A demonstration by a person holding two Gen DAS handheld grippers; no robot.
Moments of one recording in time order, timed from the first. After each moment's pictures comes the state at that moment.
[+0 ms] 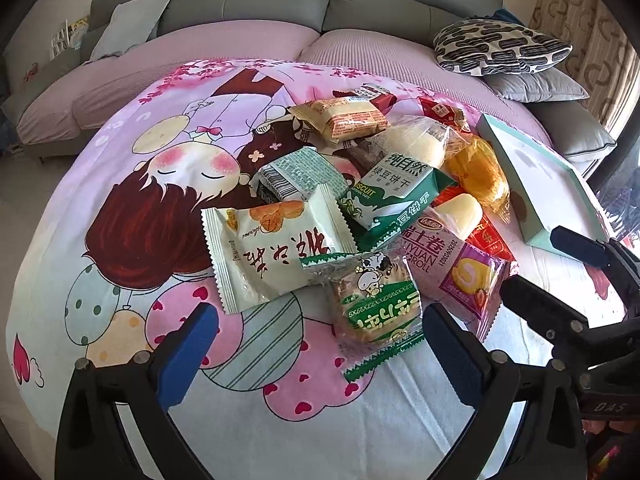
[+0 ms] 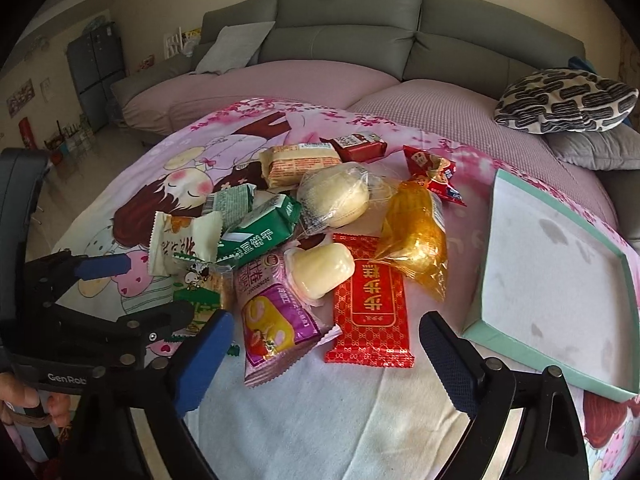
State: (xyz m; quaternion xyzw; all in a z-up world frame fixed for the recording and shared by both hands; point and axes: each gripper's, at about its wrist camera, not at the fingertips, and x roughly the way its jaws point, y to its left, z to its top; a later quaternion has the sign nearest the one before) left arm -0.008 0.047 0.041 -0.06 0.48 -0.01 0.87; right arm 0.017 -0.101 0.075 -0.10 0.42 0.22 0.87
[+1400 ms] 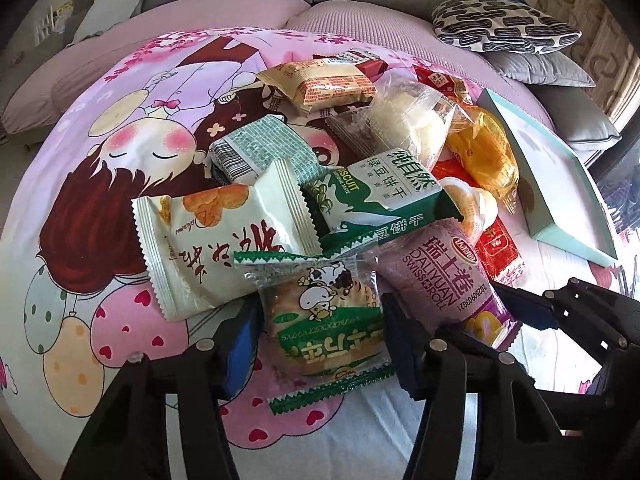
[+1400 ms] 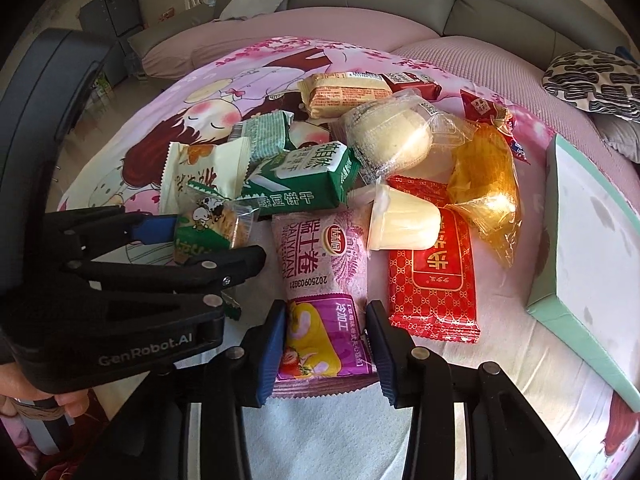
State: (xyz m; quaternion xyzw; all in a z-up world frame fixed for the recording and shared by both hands) left arm 0.019 0.024 0.017 -0.07 0.53 -0.02 0.85; right arm 0.020 -0.081 0.041 -0.12 0.50 0.26 0.82
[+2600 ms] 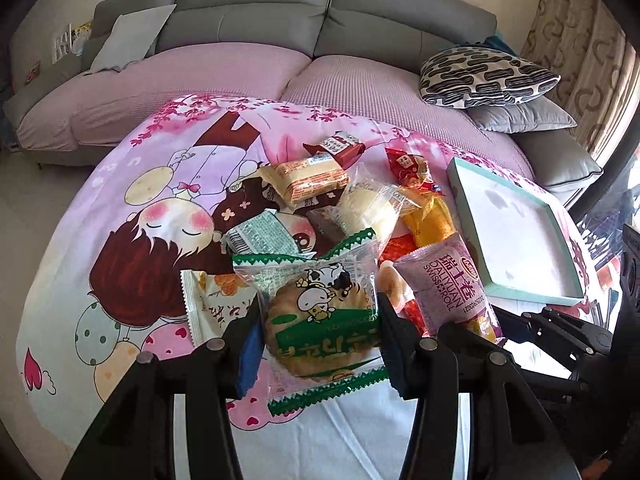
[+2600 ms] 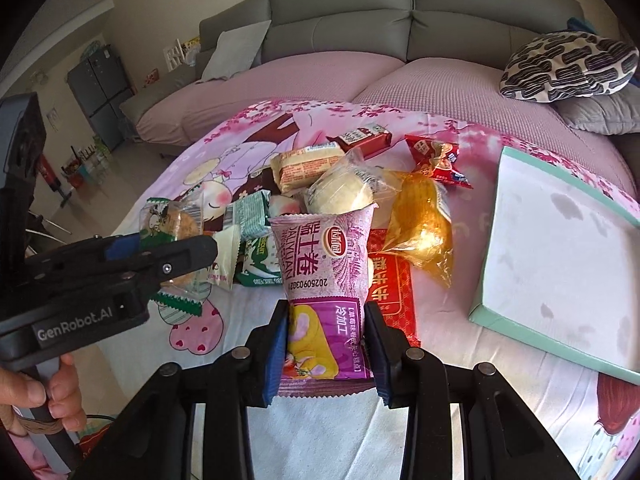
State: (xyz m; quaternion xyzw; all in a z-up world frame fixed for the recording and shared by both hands) left arm 0.003 0.019 0.103 -0.08 0.46 -0.02 0.88; right arm 0.026 -0.138 0.100 -0.01 0.45 0.24 0.86
